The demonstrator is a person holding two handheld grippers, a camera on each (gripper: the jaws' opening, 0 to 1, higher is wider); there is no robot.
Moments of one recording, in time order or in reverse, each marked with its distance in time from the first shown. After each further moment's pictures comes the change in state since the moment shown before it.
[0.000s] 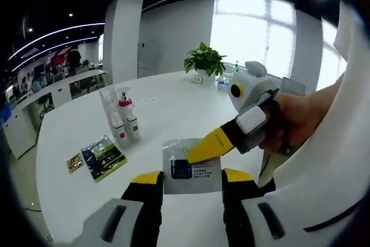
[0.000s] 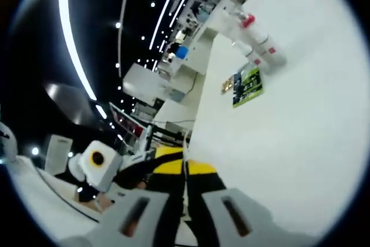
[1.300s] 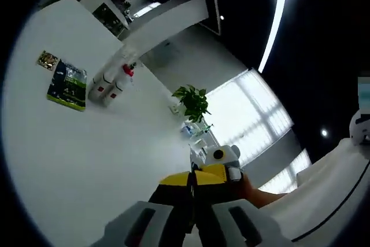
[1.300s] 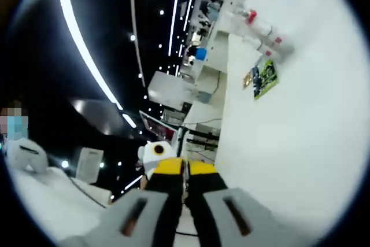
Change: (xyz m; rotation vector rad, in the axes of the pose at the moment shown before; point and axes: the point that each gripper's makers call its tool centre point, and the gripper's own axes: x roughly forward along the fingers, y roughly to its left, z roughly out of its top) left arm -0.020 -0.020 0.028 -0.845 -0.260 -0.429; right arm -0.031 0.026 -0.001 0.133 -0.028 0.210
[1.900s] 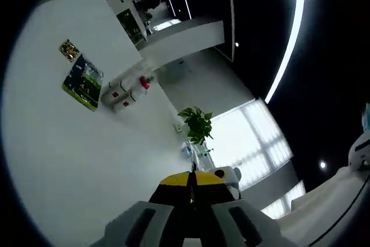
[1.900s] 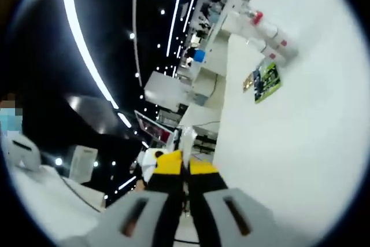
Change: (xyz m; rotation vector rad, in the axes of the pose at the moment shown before) left arm -0.009 0.010 0.020 -0.130 -0.152 0.004; right arm 0.018 0.004 0.004 0.003 -0.037 -0.001
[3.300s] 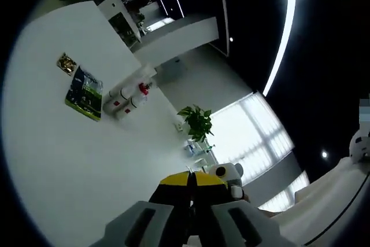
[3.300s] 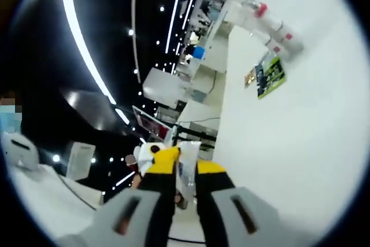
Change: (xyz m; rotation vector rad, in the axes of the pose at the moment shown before) left arm -0.017 0.001 0.011 0.069 0.027 0.002; right arm 0.017 0.000 -0.018 -0.058 0.061 -0.031
